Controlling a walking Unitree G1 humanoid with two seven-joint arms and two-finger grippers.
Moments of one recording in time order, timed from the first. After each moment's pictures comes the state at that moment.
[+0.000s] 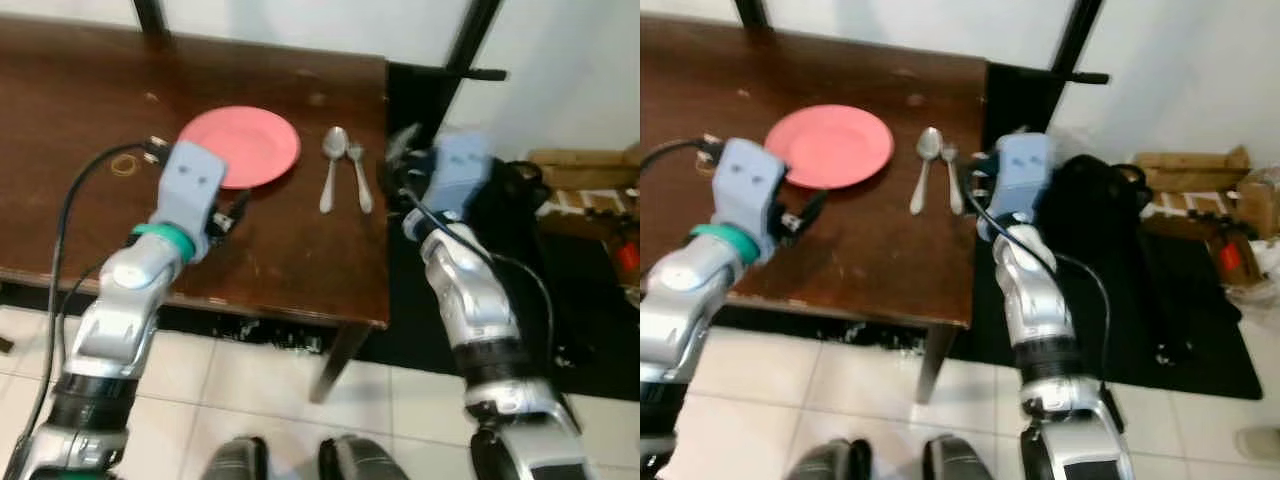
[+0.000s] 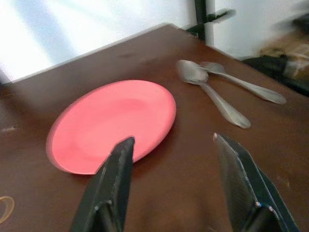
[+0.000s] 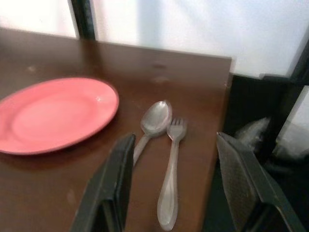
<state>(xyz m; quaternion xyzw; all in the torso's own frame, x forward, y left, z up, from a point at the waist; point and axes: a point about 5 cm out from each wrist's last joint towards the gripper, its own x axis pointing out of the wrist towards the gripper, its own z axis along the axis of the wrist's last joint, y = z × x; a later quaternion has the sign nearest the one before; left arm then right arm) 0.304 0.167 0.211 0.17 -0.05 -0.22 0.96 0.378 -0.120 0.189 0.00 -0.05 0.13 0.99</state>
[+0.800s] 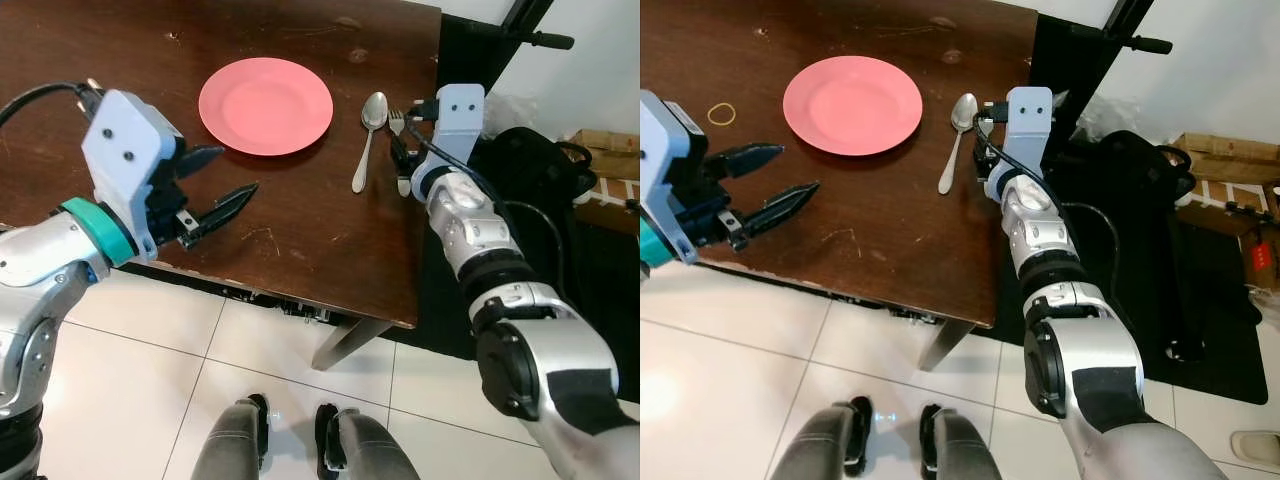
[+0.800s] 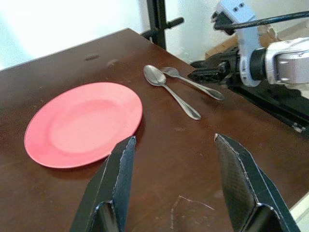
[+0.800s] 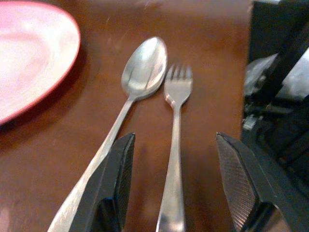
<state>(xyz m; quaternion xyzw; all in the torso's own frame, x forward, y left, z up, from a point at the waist) 0.253 0.175 0.272 0.17 -0.07 -0.35 0.92 0.411 -0.141 0.186 0.01 0.04 0.05 1.00</state>
